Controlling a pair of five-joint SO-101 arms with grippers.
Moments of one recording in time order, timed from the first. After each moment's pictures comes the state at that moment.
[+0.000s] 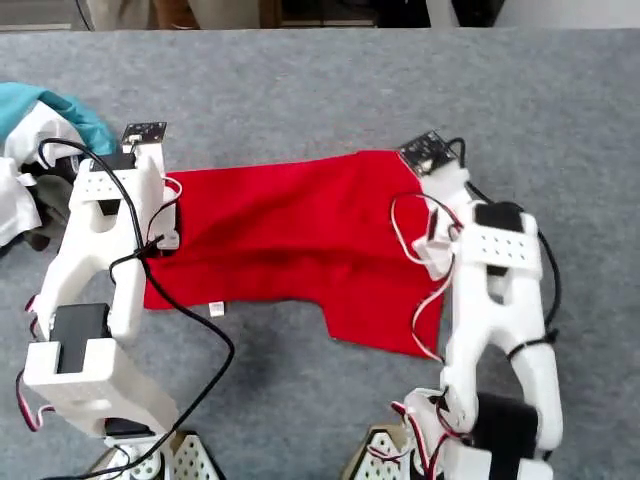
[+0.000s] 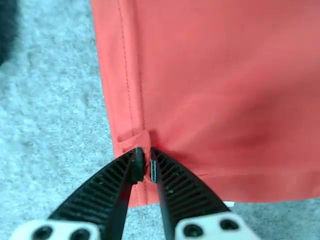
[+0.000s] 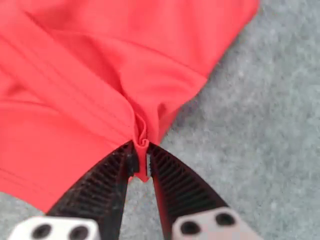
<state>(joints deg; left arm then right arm) -8.7 7.7 14.8 71.9 -10.9 8.2 -19.6 41.5 59.8 30.8</state>
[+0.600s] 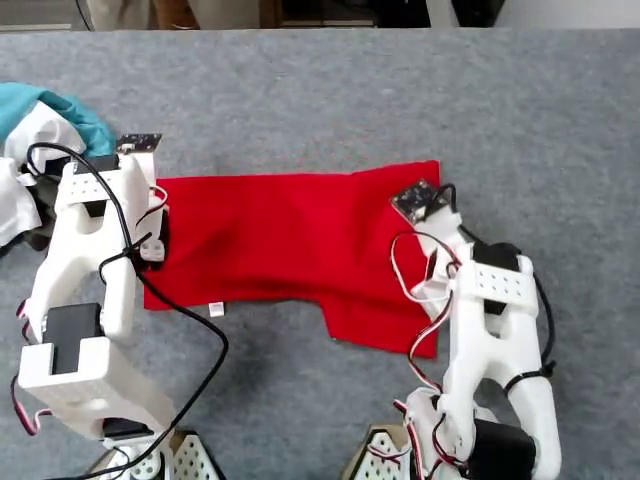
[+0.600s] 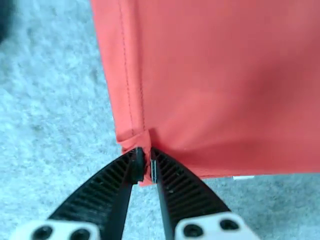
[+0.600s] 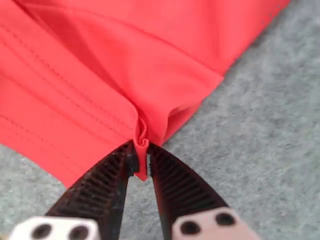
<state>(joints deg) -12.1 7.7 14.9 78.1 -18.7 9.8 -25.6 57.5 56.9 36.5</state>
